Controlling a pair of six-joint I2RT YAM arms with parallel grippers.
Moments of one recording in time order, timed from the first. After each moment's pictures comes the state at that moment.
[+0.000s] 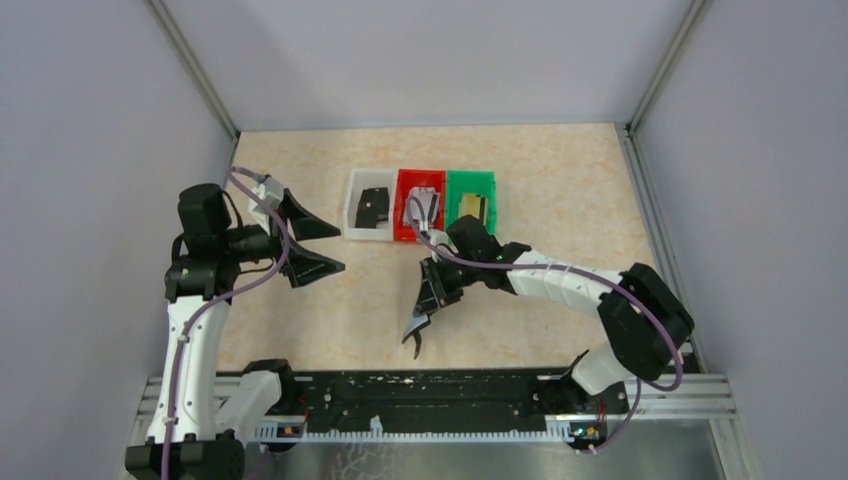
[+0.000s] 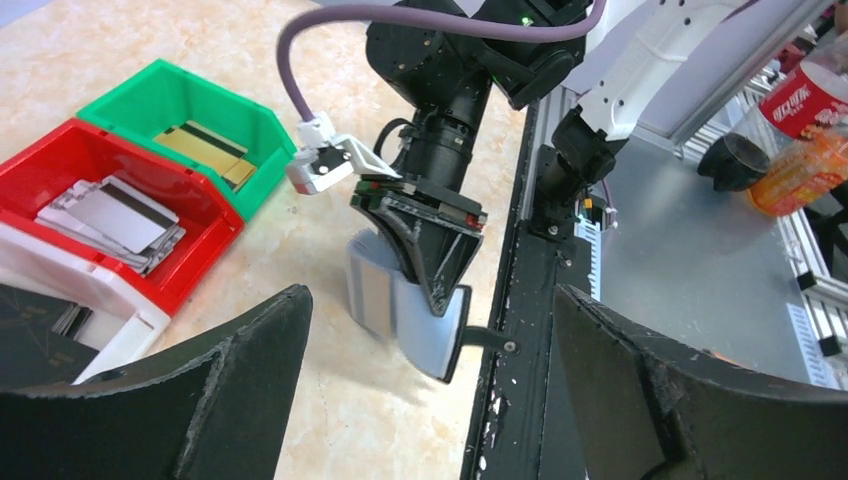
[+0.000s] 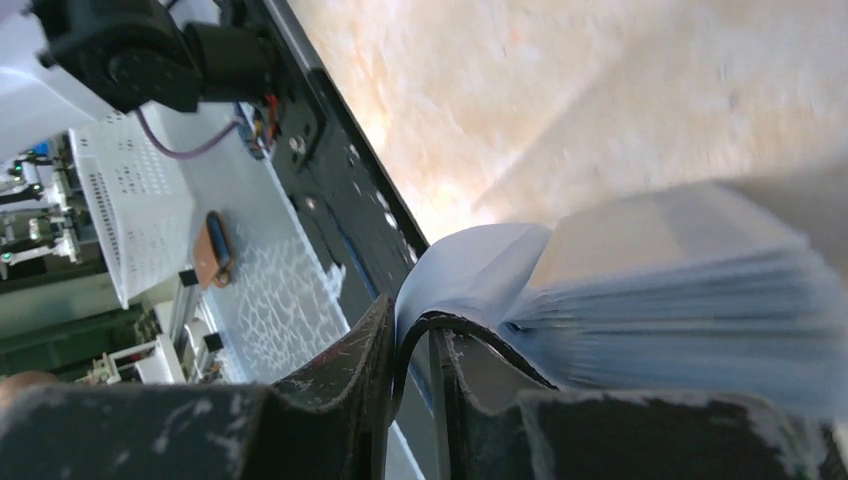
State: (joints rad) left arm 0.05 0.88 1.00 -0.55 1.39 0.18; right arm 0.79 1.43 0.81 -0.21 -0.65 0.48
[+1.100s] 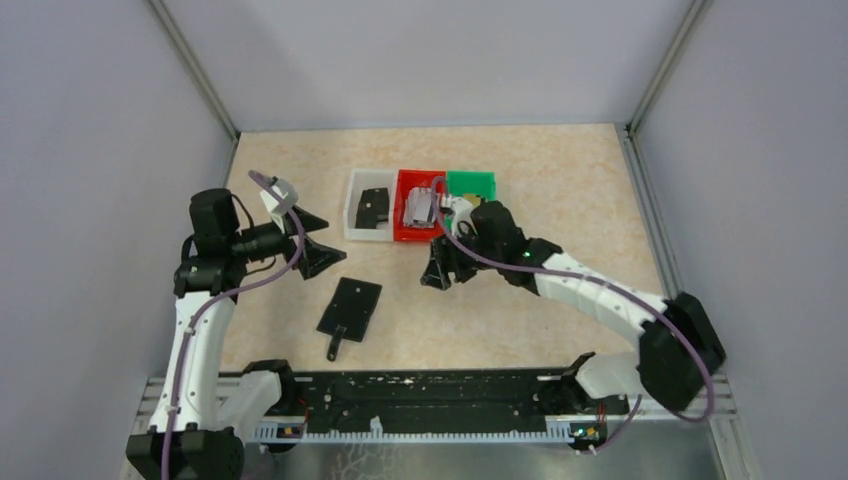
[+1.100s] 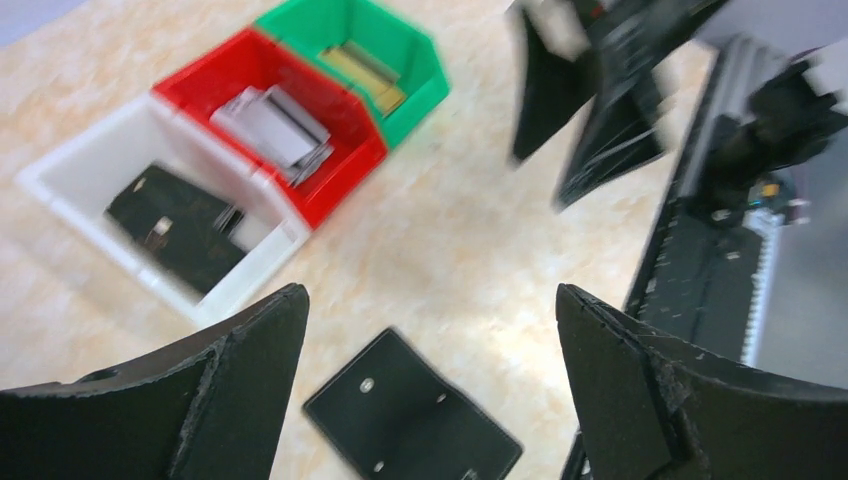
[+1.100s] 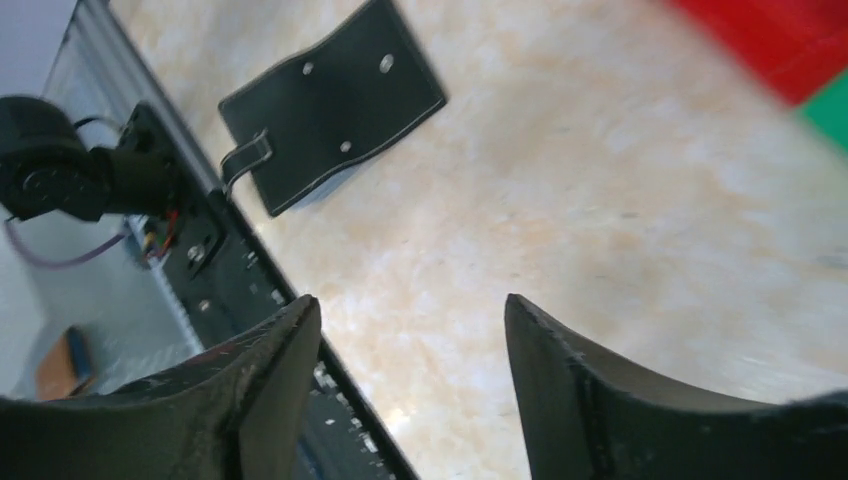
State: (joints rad) left arm 0.05 0.89 0.96 -0.52 1.11 0.26; right arm 0.72 1.40 0.89 -0.20 -0.46 0.33
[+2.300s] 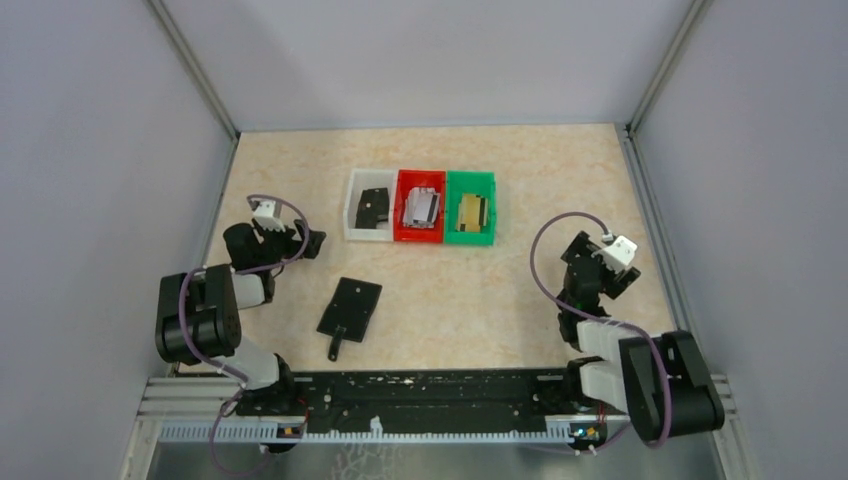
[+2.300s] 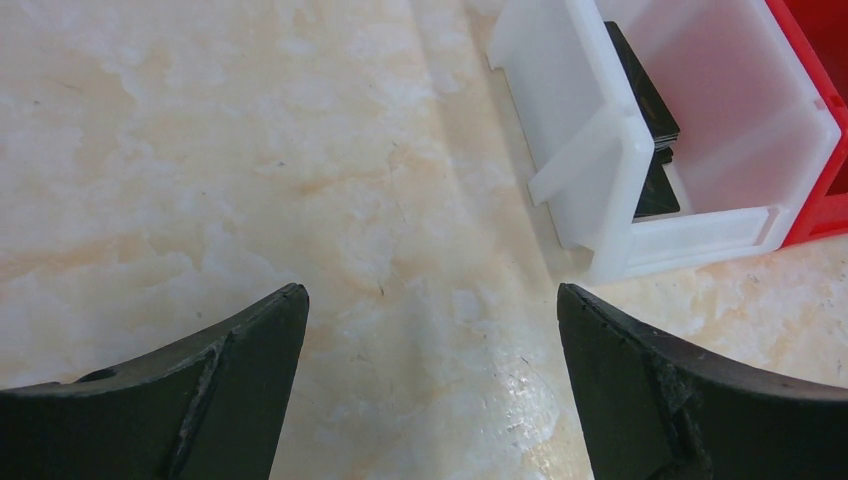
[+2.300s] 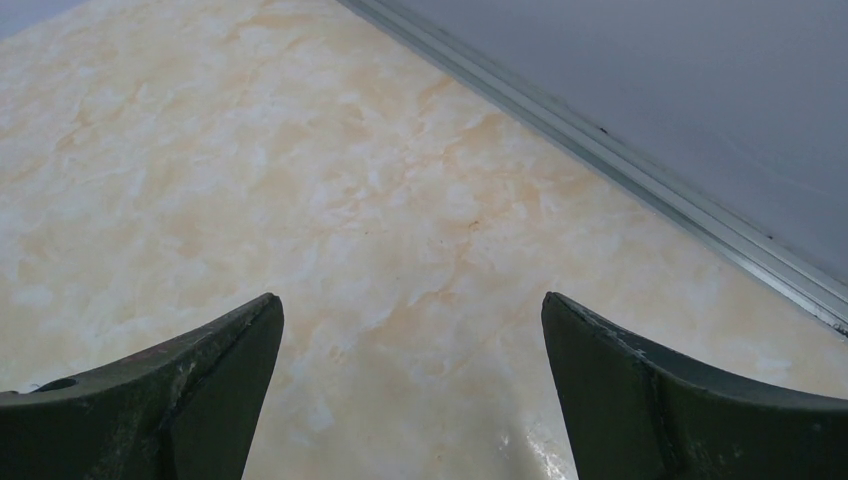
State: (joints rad) left arm 0.21 1.54 0.42 0.77 0.56 -0.06; right arm 0.14 1.10 0.11 0.78 0.83 0.27
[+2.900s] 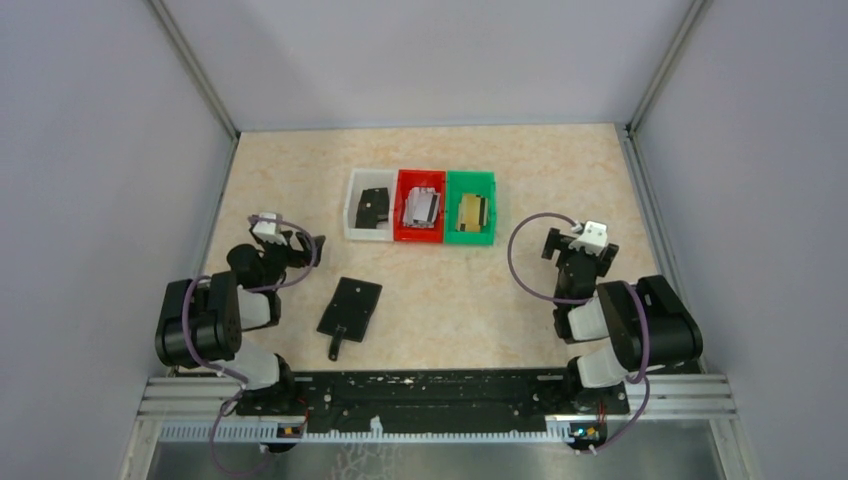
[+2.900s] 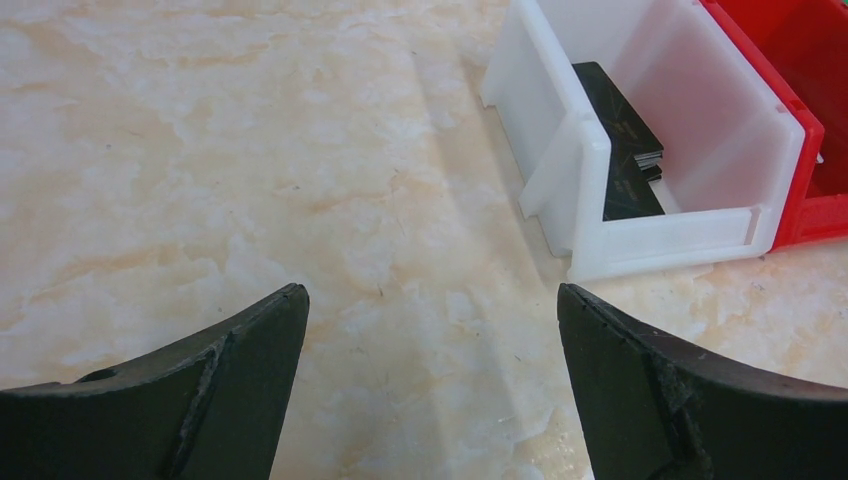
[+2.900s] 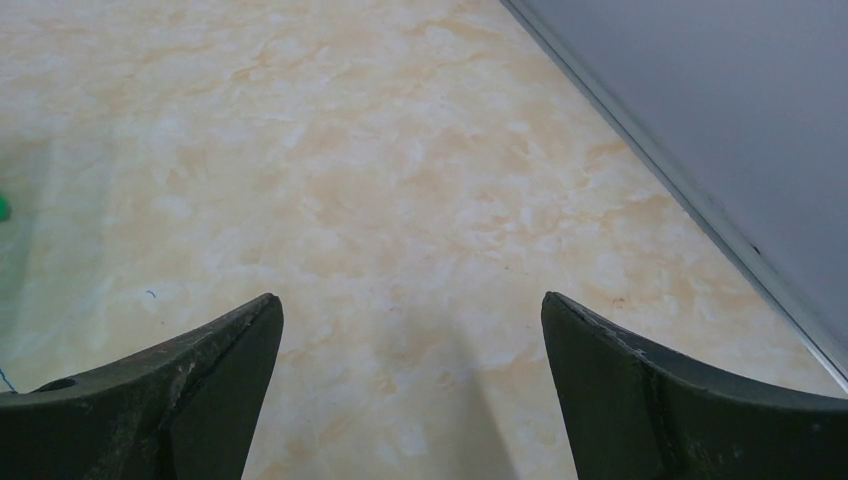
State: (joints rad) left arm 0.20 1.53 0.25 1.13 0.50 -0.08; right arm 0.15 1.48 0.11 1.27 0.51 0.01
